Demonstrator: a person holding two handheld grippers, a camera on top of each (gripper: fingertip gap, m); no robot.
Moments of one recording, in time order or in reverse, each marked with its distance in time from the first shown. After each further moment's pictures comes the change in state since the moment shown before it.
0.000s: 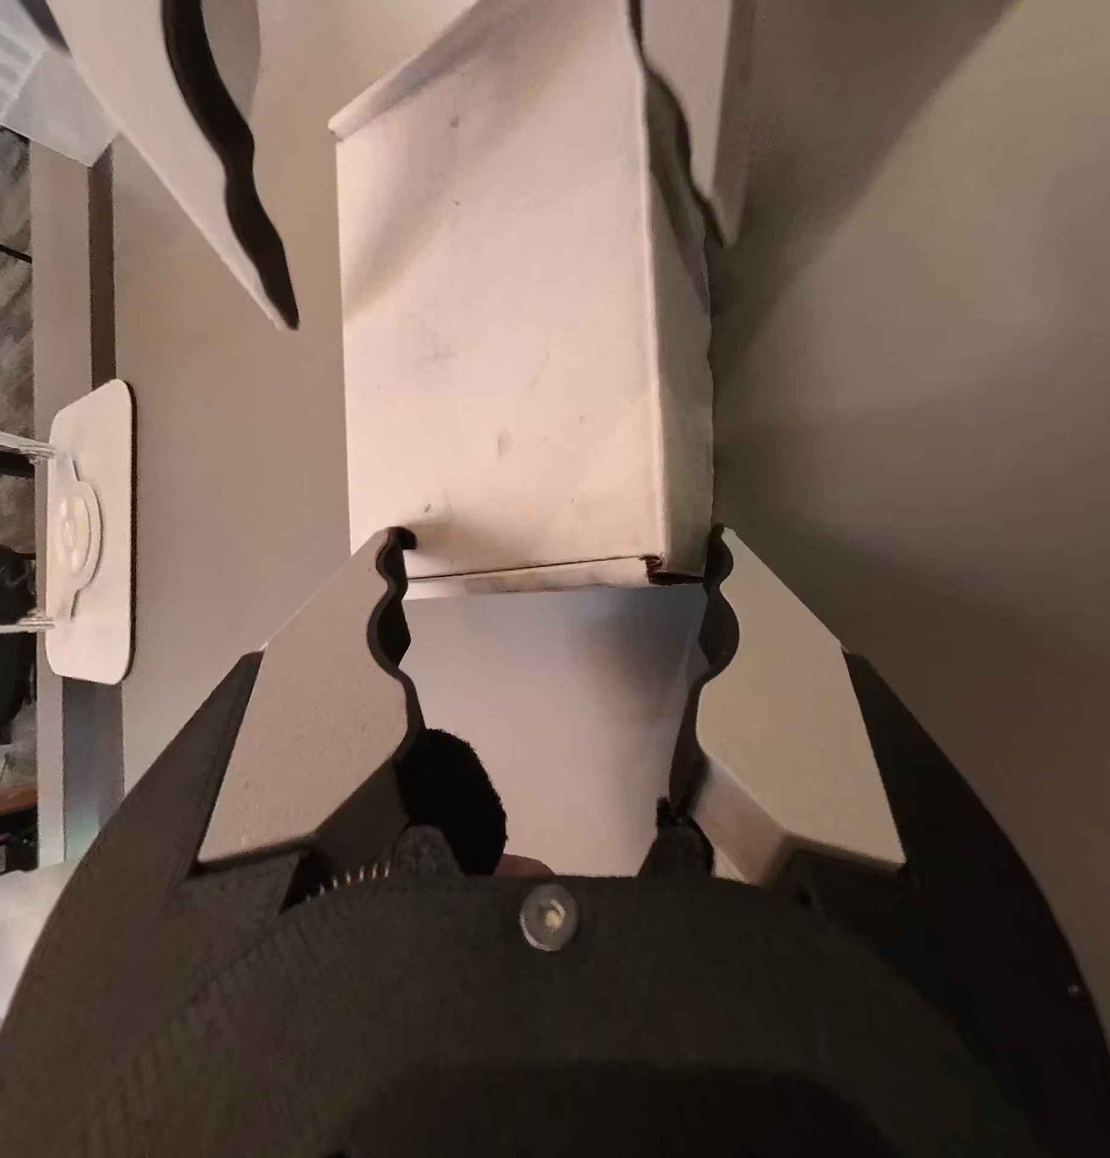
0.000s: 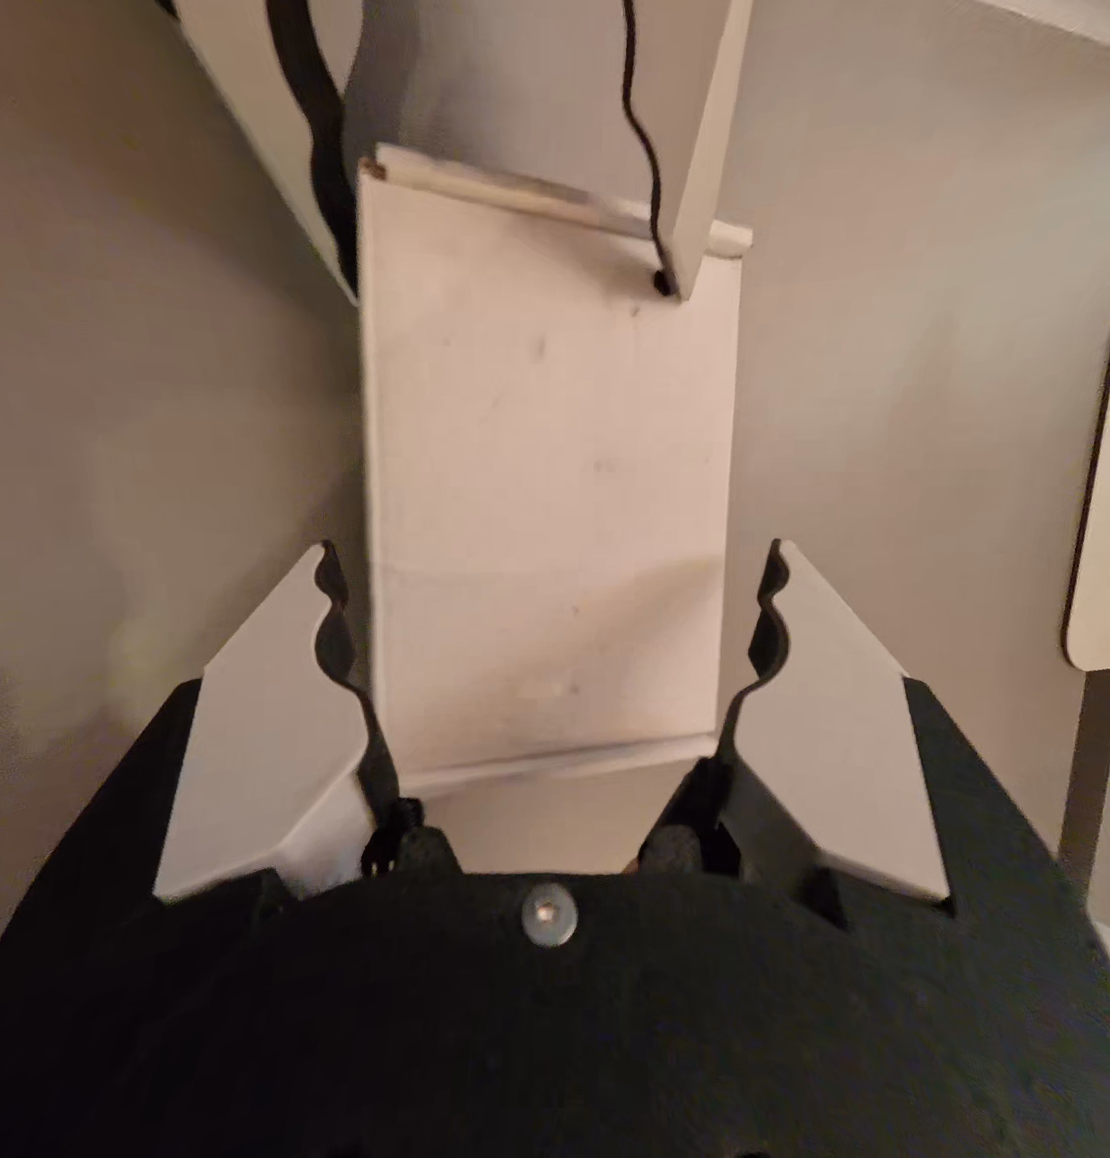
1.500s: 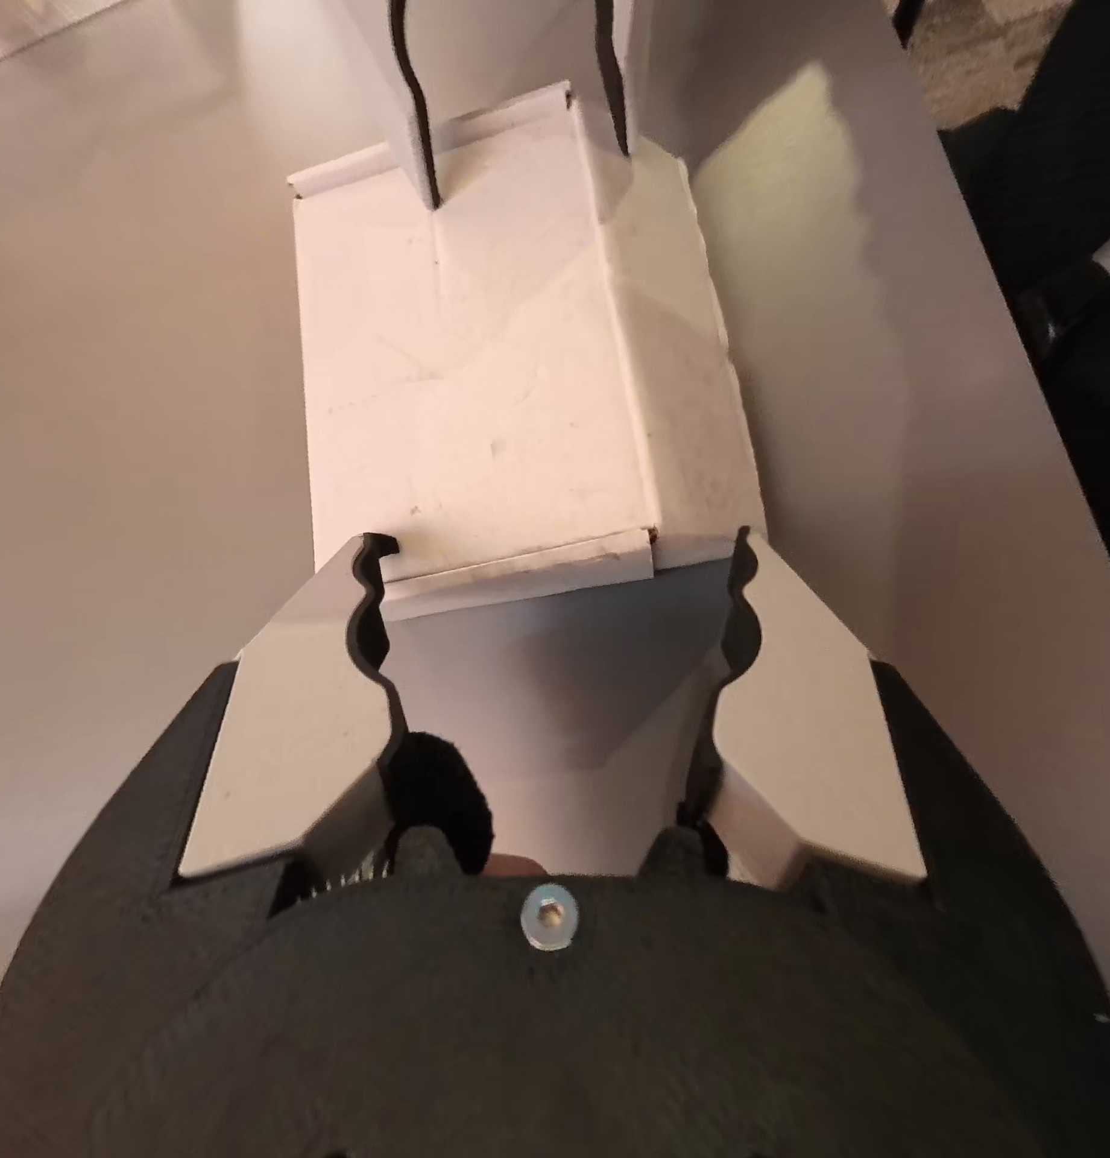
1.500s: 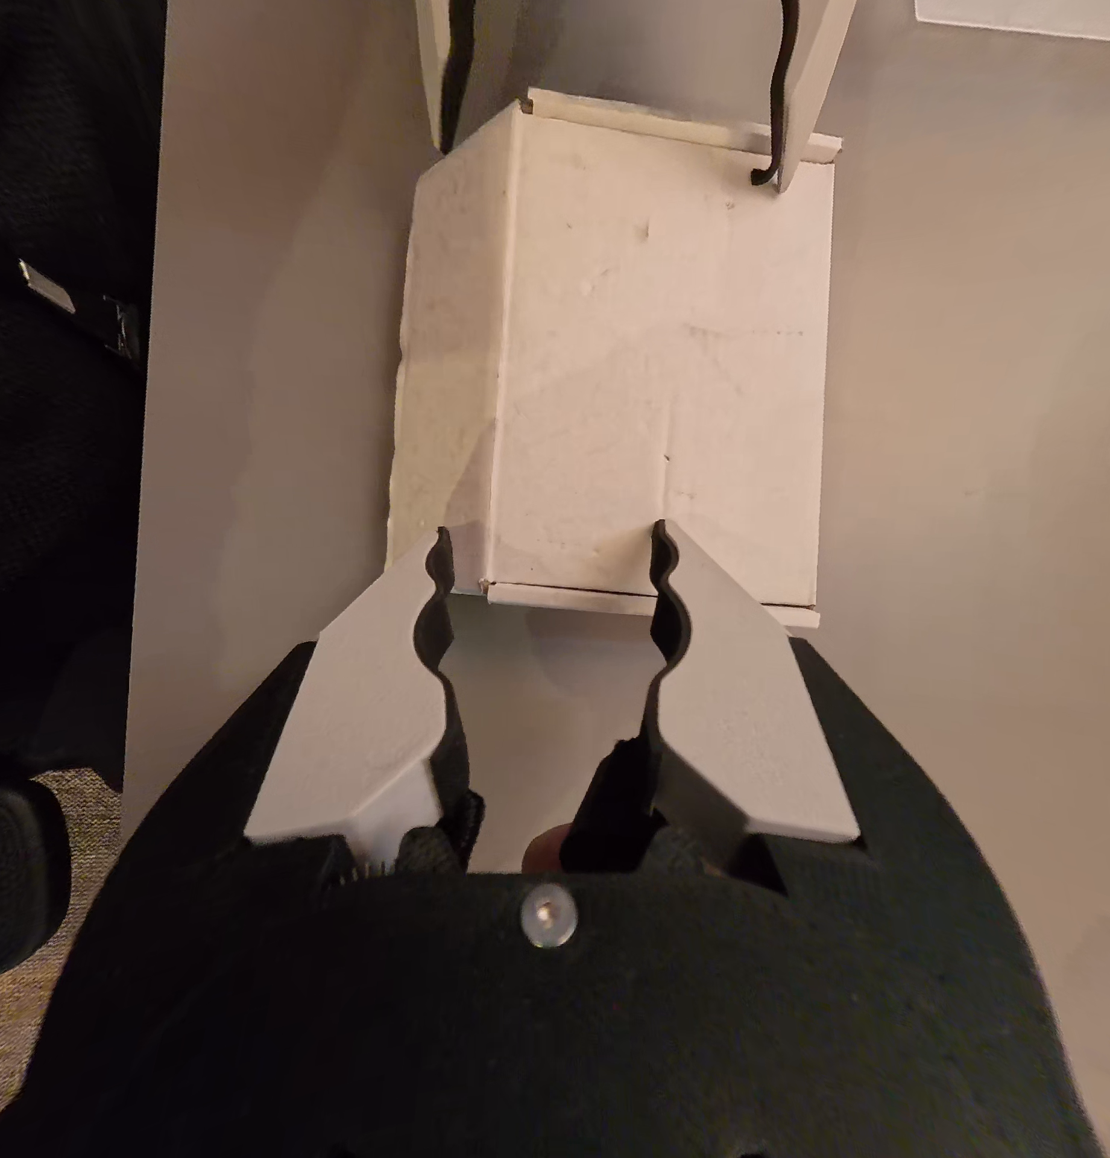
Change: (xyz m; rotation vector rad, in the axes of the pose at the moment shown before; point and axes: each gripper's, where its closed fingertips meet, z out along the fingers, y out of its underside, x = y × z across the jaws) left arm 0.015 0.007 -0.034 0.165 0.302 -0.138; right arm -0.035 0.012 -0.032 0.204 -0.220 0.063
